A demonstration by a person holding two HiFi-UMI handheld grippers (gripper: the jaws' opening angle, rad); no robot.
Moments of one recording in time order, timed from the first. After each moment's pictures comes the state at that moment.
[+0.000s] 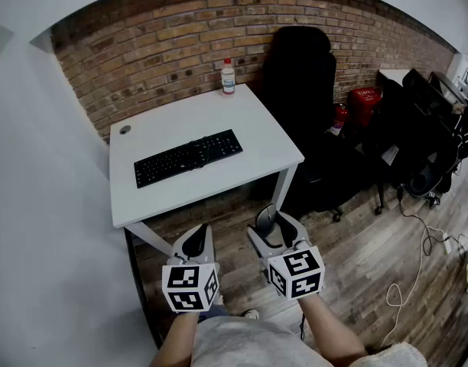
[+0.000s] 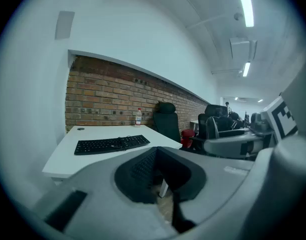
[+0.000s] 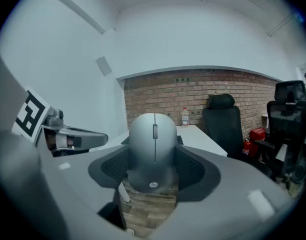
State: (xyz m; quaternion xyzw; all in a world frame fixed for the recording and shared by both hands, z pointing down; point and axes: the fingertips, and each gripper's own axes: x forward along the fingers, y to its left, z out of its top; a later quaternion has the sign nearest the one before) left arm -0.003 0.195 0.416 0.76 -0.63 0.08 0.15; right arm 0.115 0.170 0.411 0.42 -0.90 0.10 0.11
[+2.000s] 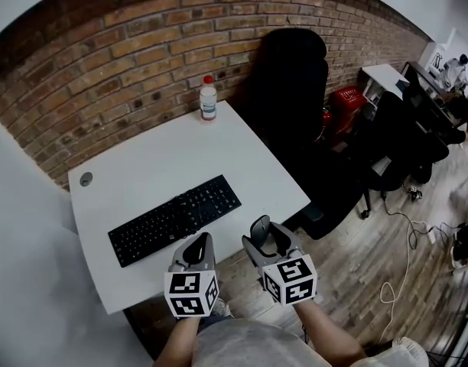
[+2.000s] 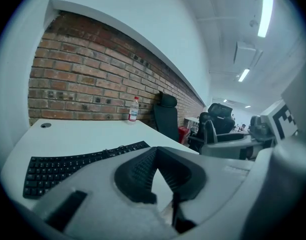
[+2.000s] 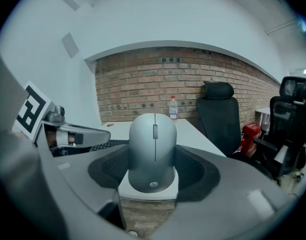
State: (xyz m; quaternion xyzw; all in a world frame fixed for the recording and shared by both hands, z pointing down) left arm -0.069 -0.075 0.456 0.81 -0.55 0.09 0.20; right arm 0.043 -0.078 0.450 0.49 -0.85 0.14 0.17
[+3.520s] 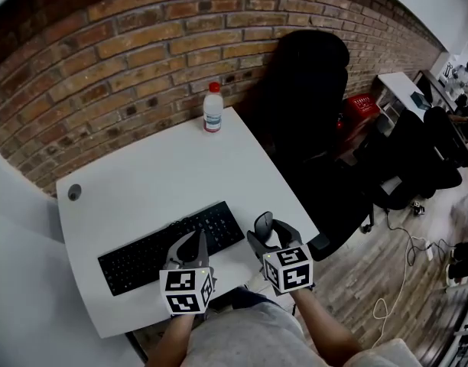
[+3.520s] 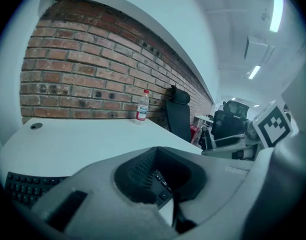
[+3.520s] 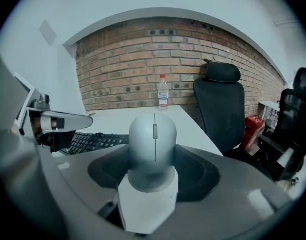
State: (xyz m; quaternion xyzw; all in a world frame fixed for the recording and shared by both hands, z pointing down) left arm -0.087 -0.205 0.490 0.78 -0.57 0.10 0.22; right arm 0.062 -0.226 0.515 0.48 -0.82 0.18 0.24
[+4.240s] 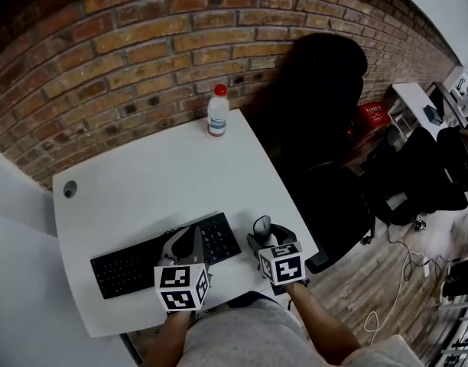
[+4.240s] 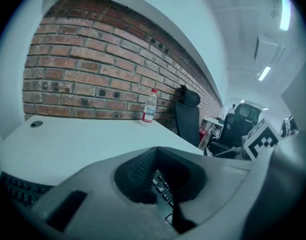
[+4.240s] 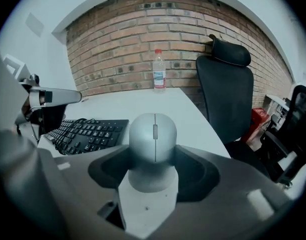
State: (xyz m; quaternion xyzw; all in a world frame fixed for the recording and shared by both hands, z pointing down) left arm -0.089 -0.255 0.496 0.75 -0.61 0.09 0.23; right arm 0.079 -0.276 0.574 0.45 -0.80 0.22 0.32
